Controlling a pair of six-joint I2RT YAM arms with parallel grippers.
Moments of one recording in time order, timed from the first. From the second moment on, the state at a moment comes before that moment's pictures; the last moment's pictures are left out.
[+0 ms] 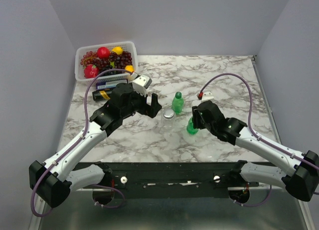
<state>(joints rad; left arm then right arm) -0.61 1.07 0.98 -0.29 0.15 -0.18 0.80 1.08 0.80 -0.45 0.41 0.37</state>
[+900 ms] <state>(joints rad) -0.80 1.00 0.93 -0.20 0.54 -0.04 0.80 0.73 0.82 -0.46 0.03 0.38</state>
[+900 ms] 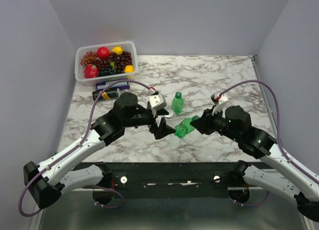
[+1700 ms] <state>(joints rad) -0.85 1.13 0.93 -0.13 0.85 -0.08 0.80 0.62 0.82 -0.36 -0.37 0.44</state>
